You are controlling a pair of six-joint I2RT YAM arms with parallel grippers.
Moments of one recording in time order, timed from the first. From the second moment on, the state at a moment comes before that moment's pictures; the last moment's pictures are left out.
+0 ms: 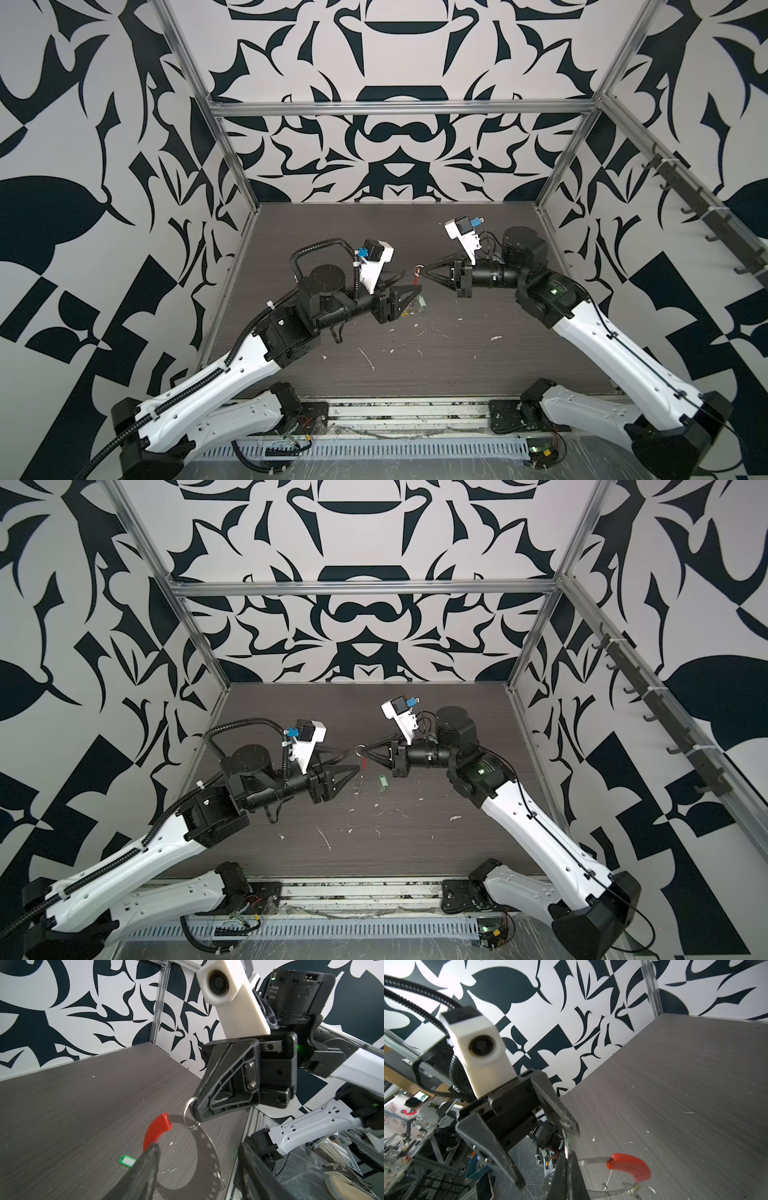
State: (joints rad) left arm -0.95 0.93 0.96 -0.16 0.19 -0.33; right arm 0.58 1.07 1.09 -0.24 -0.81 0.45
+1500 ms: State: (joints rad) left arm -0.95 0.91 0.97 -0.23 -0.03 -0.42; right arm 0.66 0.91 1.01 -0.28 -0.53 0.39
